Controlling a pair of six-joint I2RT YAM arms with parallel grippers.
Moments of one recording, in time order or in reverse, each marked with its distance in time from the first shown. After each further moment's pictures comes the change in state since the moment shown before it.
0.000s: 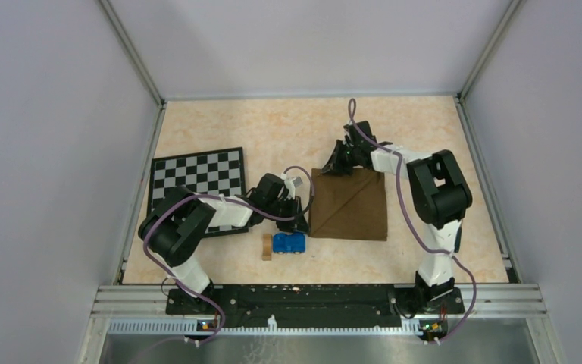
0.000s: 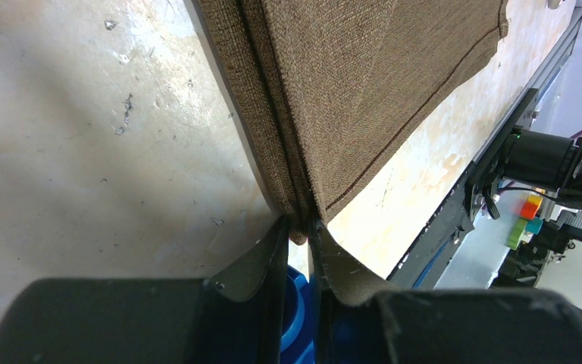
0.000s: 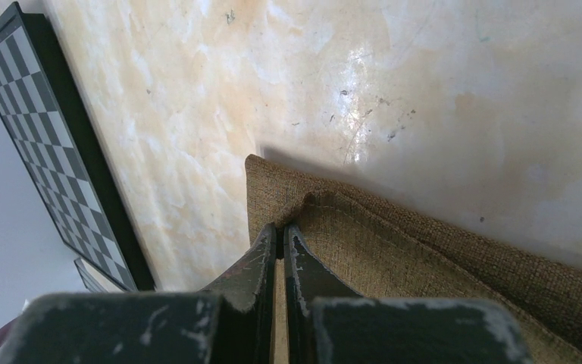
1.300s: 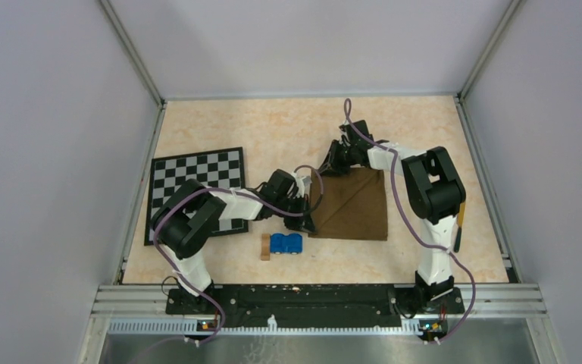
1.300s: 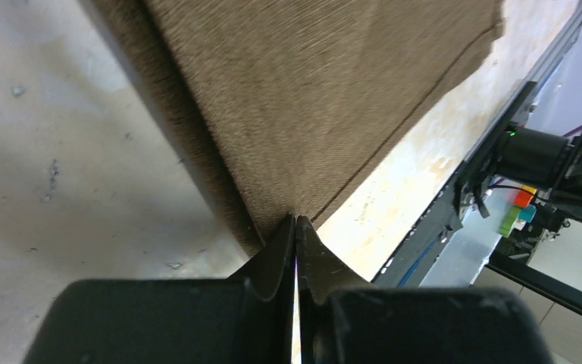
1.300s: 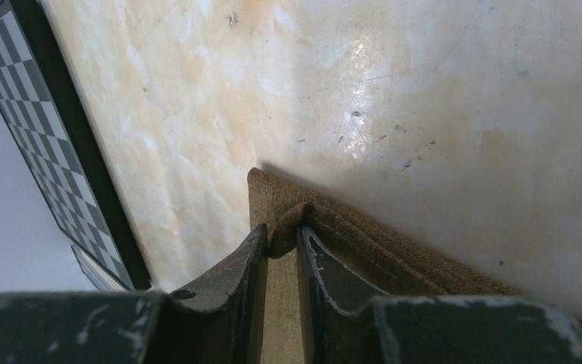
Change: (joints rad) left arm -0.032 0.067 0.143 -0.111 0.024 -0.006; right arm 0.000 0.070 0.062 -0.017 -0.050 -0.034
